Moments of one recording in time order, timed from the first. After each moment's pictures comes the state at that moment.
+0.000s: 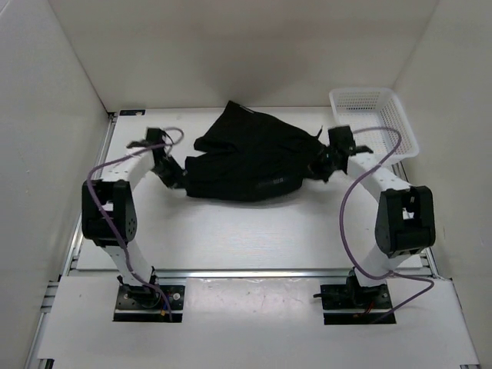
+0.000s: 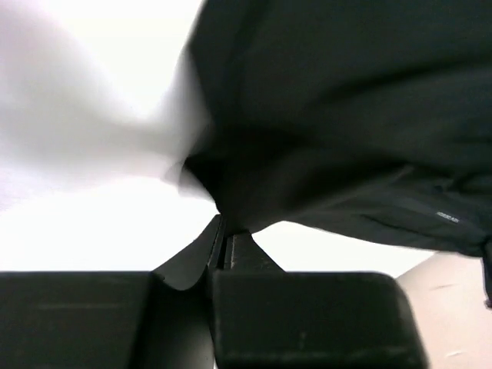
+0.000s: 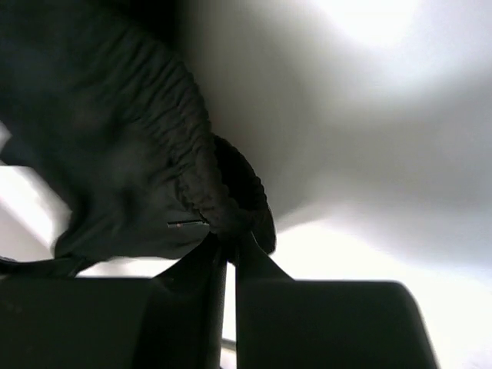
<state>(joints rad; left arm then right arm) -0.09 1.76 1.15 -0.75 0.29 -0.74 0.19 1.63 1.04 -0.50 -0.24 0.90</state>
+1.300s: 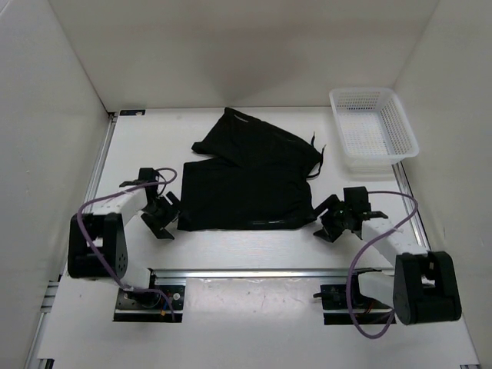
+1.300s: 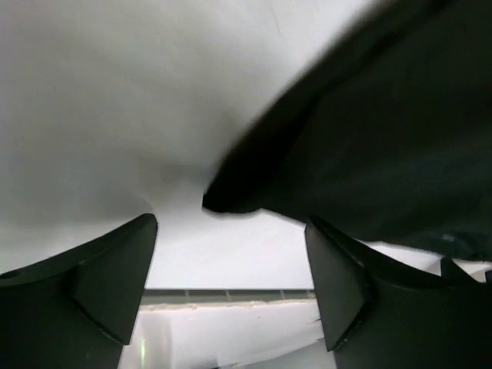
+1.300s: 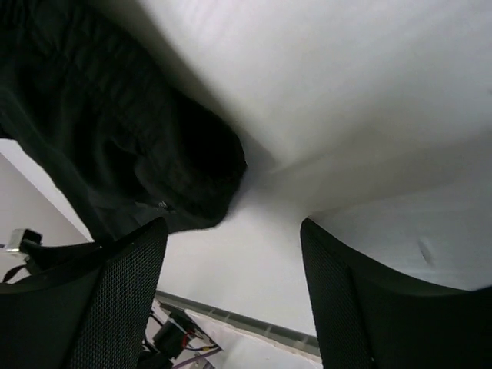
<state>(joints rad) -0.01 1.44 0.76 -0.74 0.25 -0.72 0.12 1.14 0.42 -0.31 -0.35 1.02</state>
